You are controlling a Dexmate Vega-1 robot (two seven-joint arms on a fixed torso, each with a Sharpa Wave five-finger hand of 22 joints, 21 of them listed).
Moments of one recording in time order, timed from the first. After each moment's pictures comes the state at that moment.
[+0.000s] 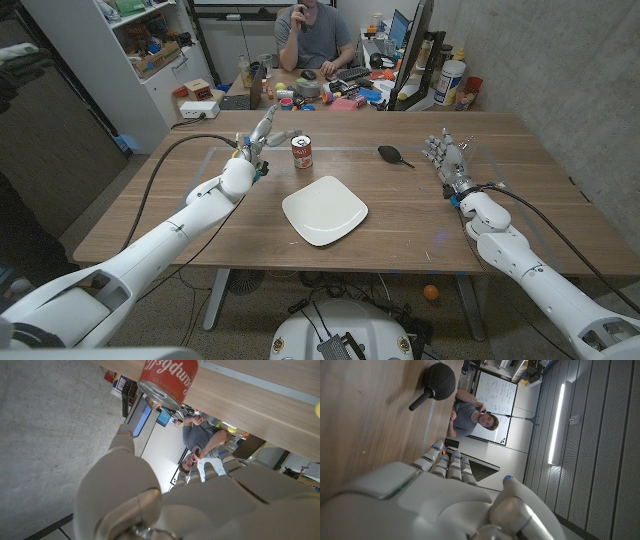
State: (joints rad) left arm 0.69 0.63 0.58 -1.52 0.03 0.09 0.32; left_hand 0.81 -0.07 0.25 -0.13 0.26 -0.17 0.06 0.19 0.21 -0.17 0.11 0.19 0.21 -0.18 0.14 0.18 0.20 -0.04 0.15 0.21 0.20; right arm -0.92 -0.53 -0.31 -1.29 0.70 0.37 0.06; right_hand 0.07 0.09 0.16 0.16 0.27 0.06 0.12 0.19 0.18 0.11 0.10 0.21 0.18 0.00 0.03 0.17 0.17 0.04 -0.04 0.39 0.19
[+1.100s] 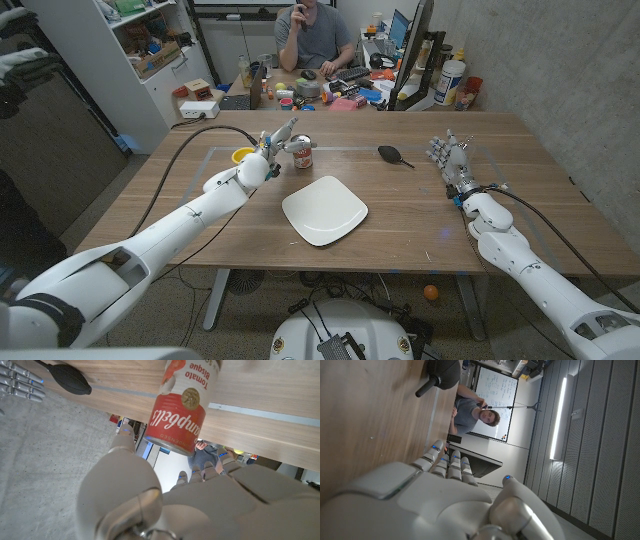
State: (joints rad) left arm 0.57 0.59 0.71 -1.43 0.12 0.18 0.18; left_hand 0.83 -0.05 0.24 -0.12 0.28 -0.17 0.08 0.19 0.21 -0.17 0.14 0.20 0.22 -0.17 0.15 0.19 0.21 -0.06 0.13 0.21 0.21; right arm -0.88 -0.51 -0.30 -1.18 0.72 0.40 0.10; right_hand 0.06 0.10 0.16 0.16 0.26 0.06 0.12 0.19 0.18 0.11 0.10 0.21 0.18 0.00 0.03 0.17 0.17 0.04 -0.04 0.39 0.19
